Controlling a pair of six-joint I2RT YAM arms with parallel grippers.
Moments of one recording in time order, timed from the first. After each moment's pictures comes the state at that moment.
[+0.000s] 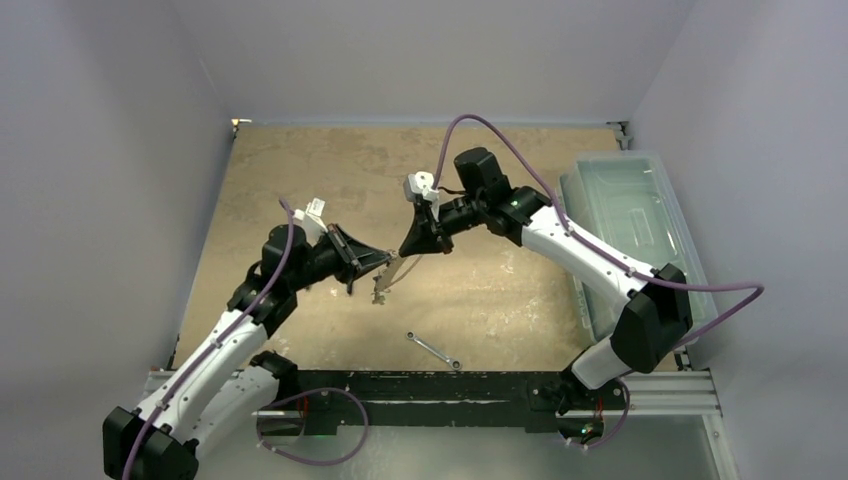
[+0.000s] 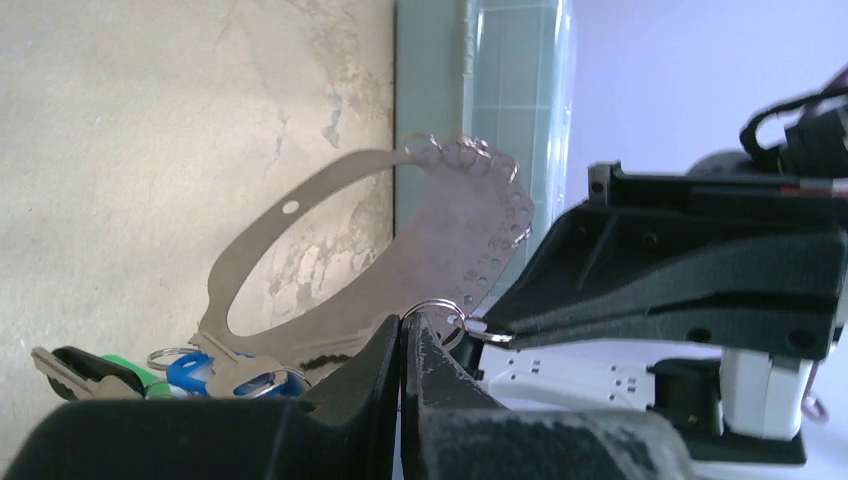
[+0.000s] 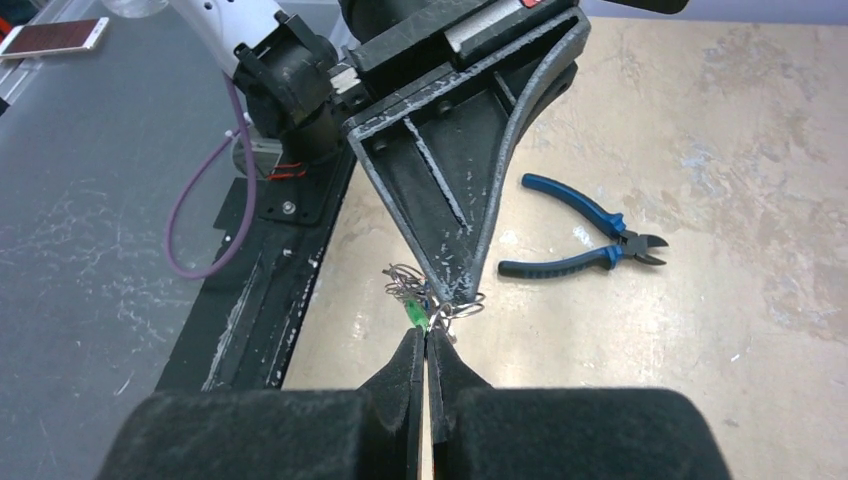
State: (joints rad) left arm -0.42 0.79 0.56 -0.07 0.43 -1.19; right arm 0.69 1.53 1.35 -0.43 -1.02 -0.46
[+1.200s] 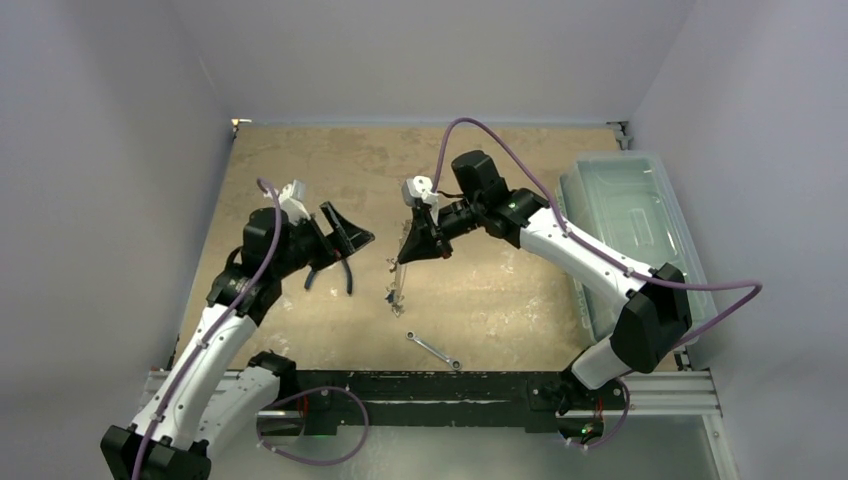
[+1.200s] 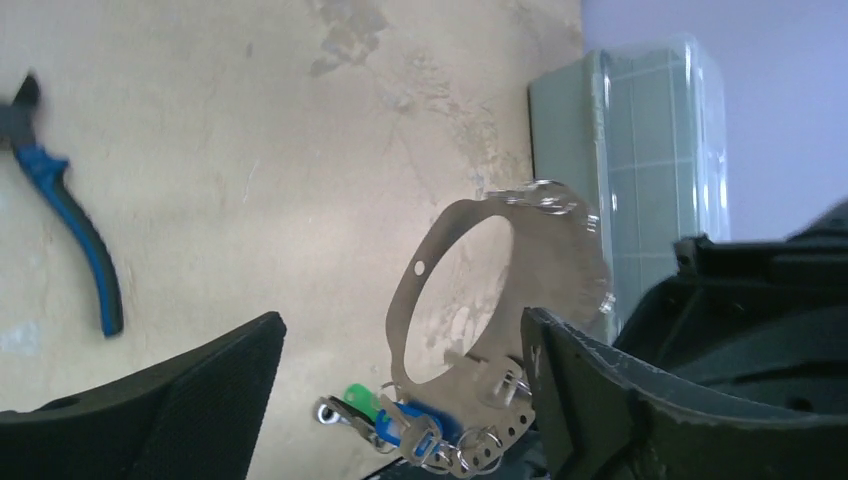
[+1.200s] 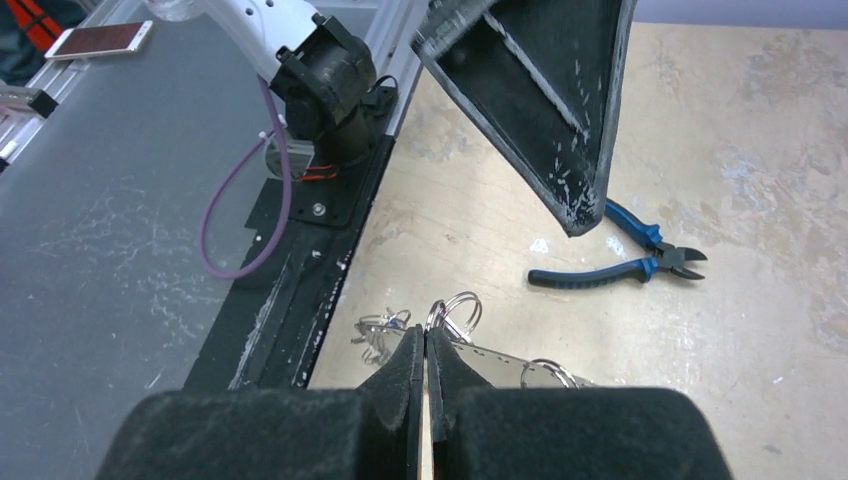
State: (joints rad) left arm -0.30 0.80 0.74 -0.41 0.28 -0.88; right arm 0.70 1.53 1.33 -0.42 -1.04 -0.44
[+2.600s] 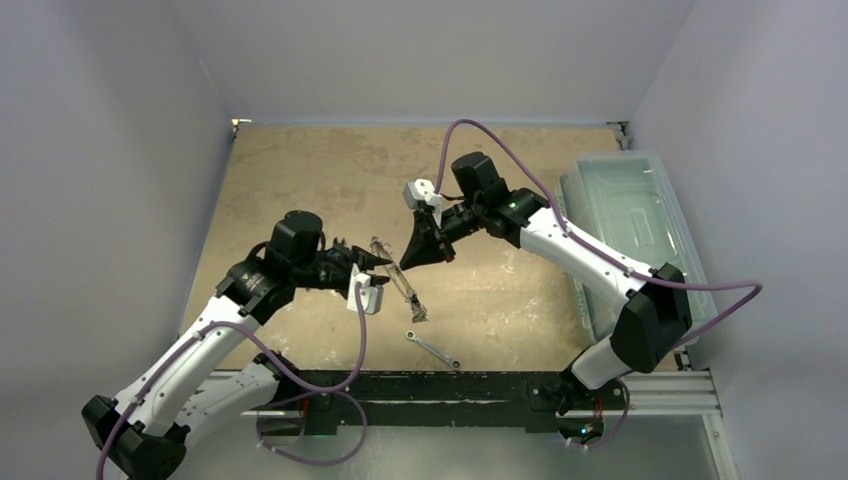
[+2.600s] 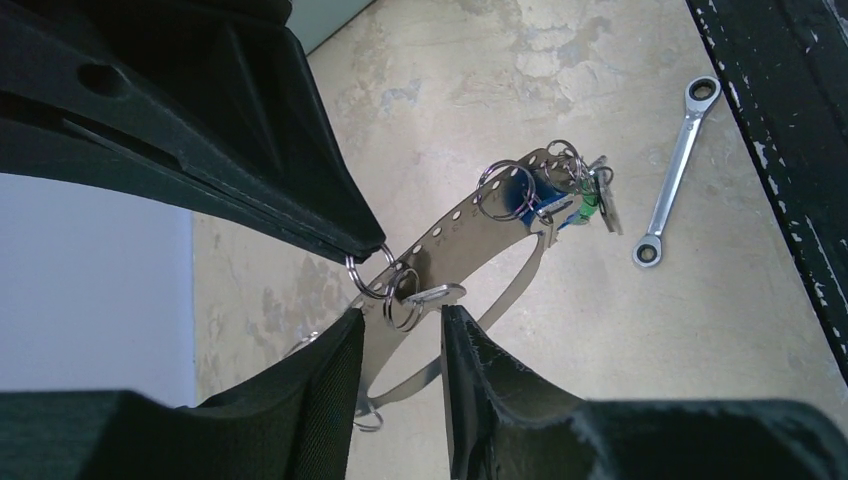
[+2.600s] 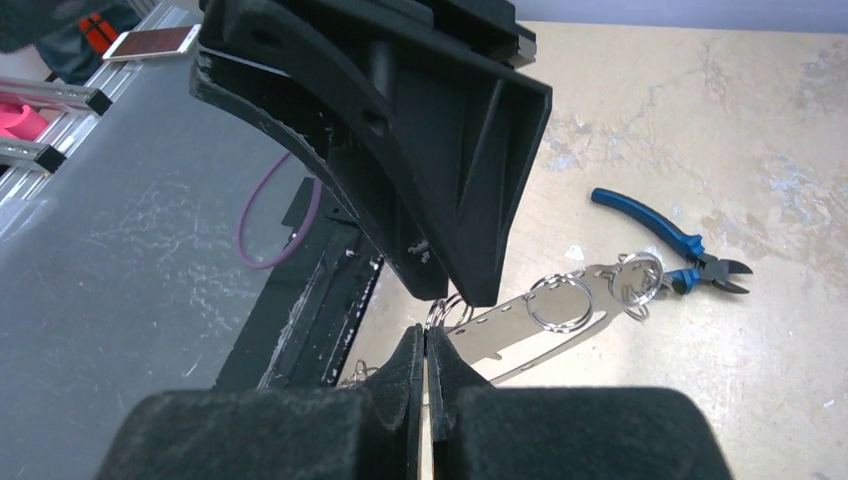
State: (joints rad) left arm -0.58 0.86 0.88 -0.61 0.73 1.12; right arm 0.70 1.53 1.33 -0.47 -1.12 -0.46
